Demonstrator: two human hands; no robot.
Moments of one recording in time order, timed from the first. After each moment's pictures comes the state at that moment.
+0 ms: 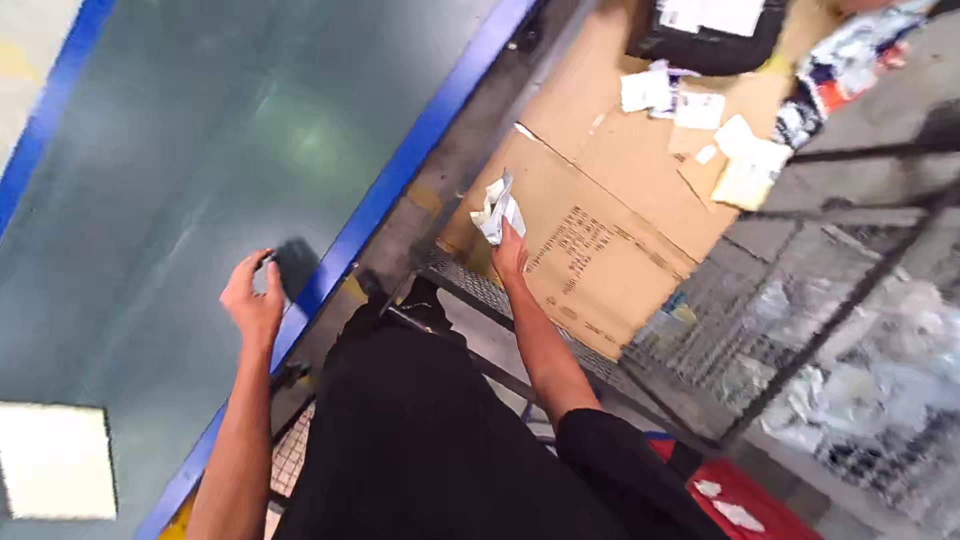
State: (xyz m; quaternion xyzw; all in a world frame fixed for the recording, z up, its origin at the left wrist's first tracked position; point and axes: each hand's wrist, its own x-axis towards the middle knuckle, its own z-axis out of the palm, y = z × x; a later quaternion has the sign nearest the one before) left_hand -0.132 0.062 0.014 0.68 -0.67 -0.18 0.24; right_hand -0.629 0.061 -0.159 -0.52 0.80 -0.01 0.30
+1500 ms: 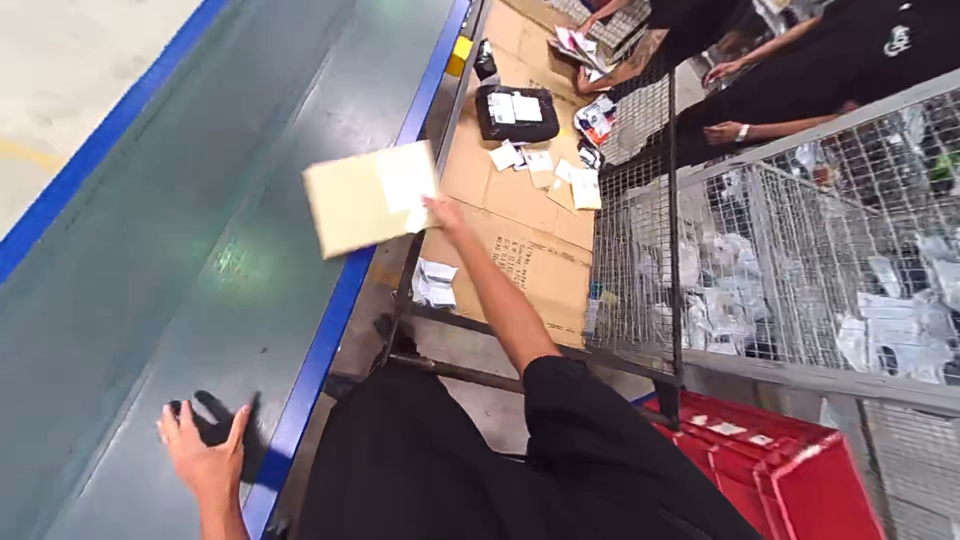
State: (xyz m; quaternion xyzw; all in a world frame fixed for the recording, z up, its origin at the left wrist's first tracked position) left_hand 0.003 0.138 -0.034 0.73 -0.62 -0.19 0.23; right_hand -0.553 -0.080 0.028 -0.28 0.72 -0.43 0.47
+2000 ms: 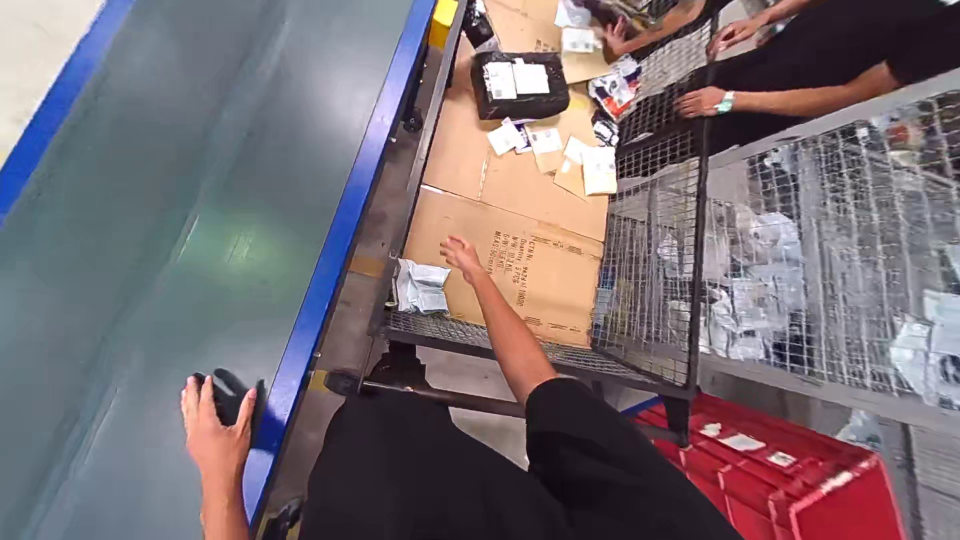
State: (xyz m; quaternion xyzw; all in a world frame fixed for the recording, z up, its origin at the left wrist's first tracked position) left_hand -0.099 0.075 -0.030 0.68 -0.69 -0.20 0.17; right_hand -0.677 -0.005 -0.118 -0.15 0.73 -0.41 0.52
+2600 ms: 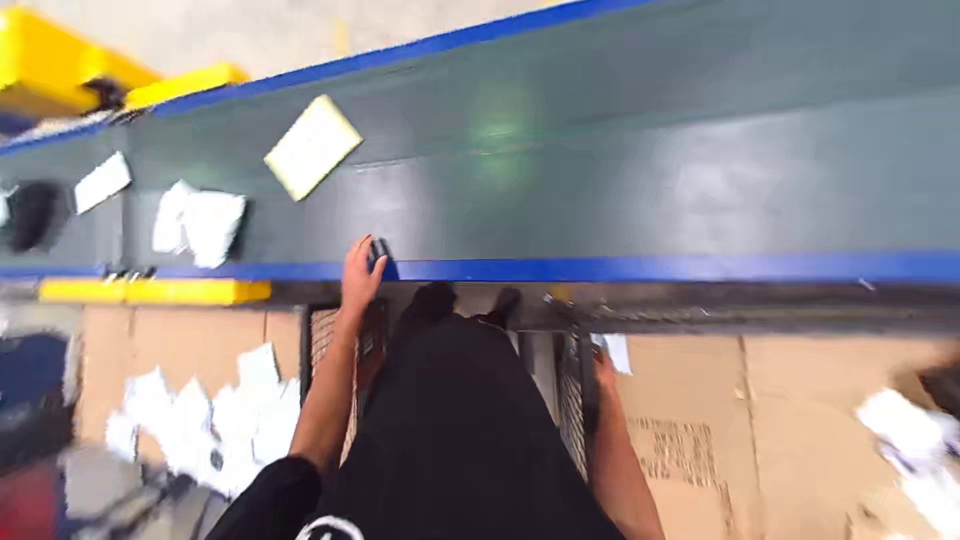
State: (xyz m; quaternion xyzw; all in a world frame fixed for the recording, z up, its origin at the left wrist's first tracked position) left_hand -0.010 0.313 -0.005 0.92 -0.32 -0.12 0.18; right_hand -0.554 0.074 -0.173 -0.54 0.64 0.00 0.54
